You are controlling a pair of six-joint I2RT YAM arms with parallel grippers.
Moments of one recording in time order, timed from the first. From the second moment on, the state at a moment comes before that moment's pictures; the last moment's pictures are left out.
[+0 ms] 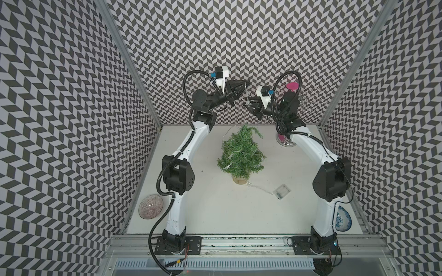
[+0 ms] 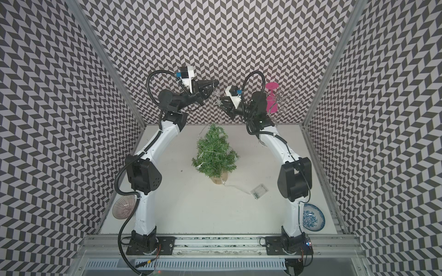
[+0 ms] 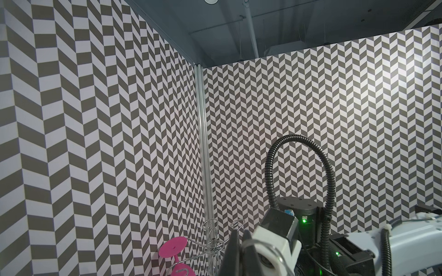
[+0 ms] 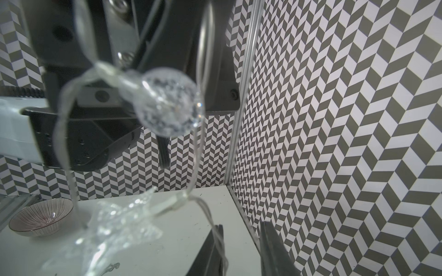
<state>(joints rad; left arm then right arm) -0.34 2.15 2.21 0.74 0.91 -0.57 0.33 1.99 1.90 0.24 -0.83 -0.13</state>
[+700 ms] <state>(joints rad) -0.34 2.11 2.19 0.77 0.91 -0.60 0.32 2.01 1.89 0.17 -0.74 -0.18</state>
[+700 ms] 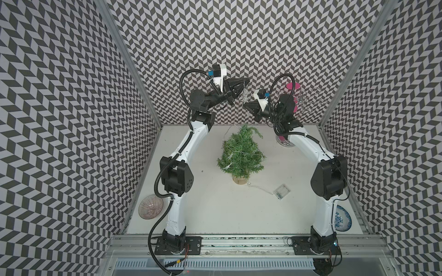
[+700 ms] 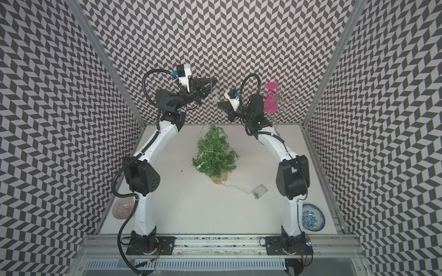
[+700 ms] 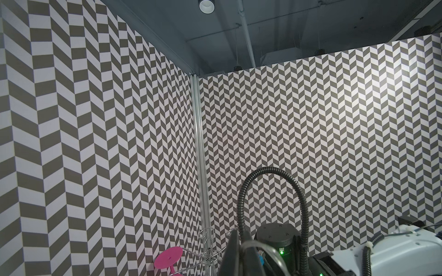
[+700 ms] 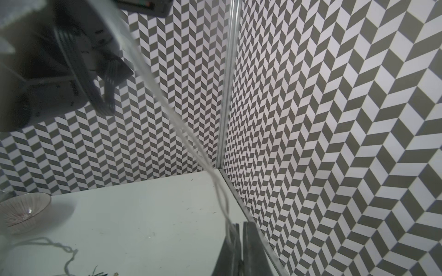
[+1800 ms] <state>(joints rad) -0.22 2.00 1.70 1.04 0.86 -0.69 0.29 1.67 2.08 -0.23 -0.33 -0.58</state>
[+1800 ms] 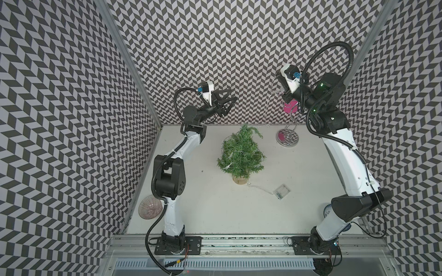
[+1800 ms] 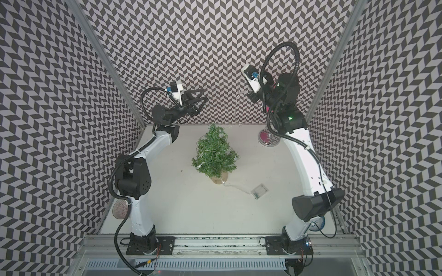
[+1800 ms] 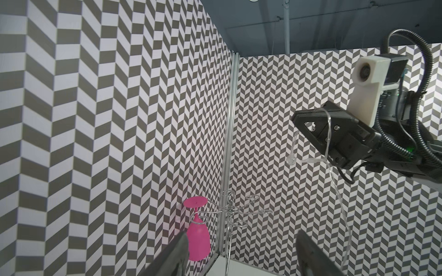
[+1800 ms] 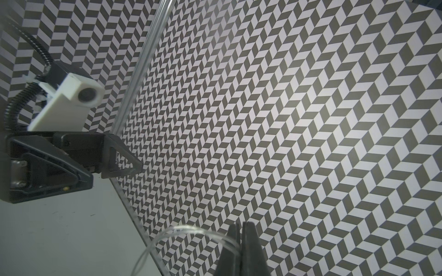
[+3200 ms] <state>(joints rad) -0.10 1.58 1.32 1.10 0.86 -0.68 0.31 1.12 1.76 -0.29 -0.38 -0.65</state>
